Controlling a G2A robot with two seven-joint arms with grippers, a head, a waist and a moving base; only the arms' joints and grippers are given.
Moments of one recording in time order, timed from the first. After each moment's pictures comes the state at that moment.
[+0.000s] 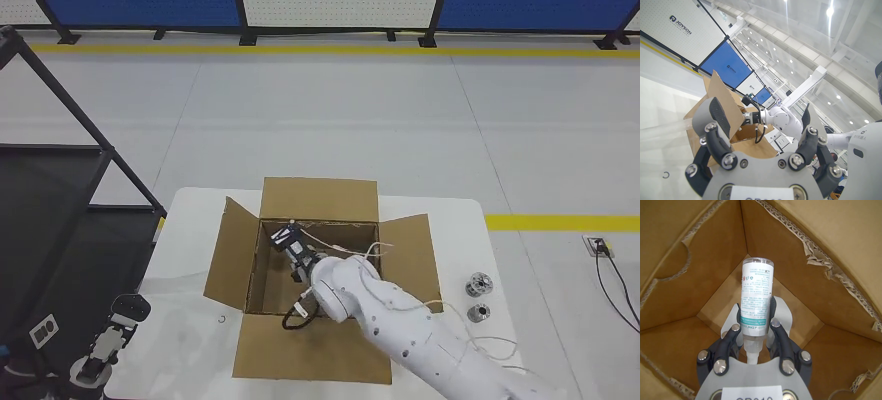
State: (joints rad) left arm 1.63 -1.17 -1.95 -1.68 -0.31 -0.96 -0.62; right arm -0.39 -1.53 0.48 -1.07 -0.94 0.21 0.80
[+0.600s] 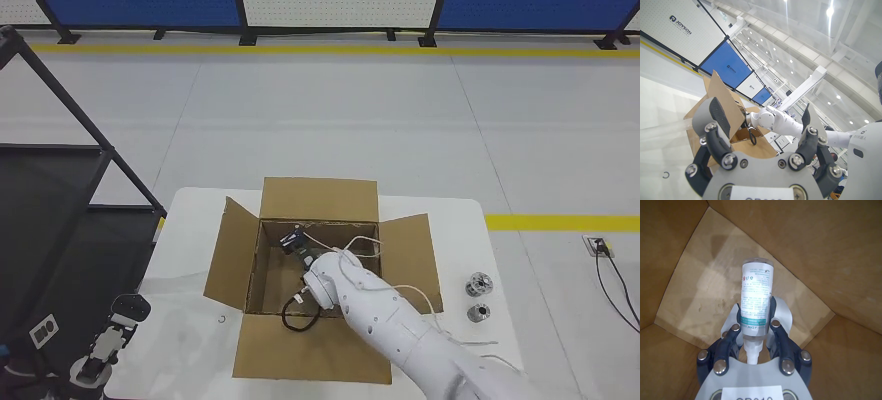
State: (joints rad) left arm 1.63 -1.17 -1.95 -1.68 -0.31 -0.96 -0.62; right arm -0.29 -1.73 0.42 -0.59 -0.86 0.16 0.77
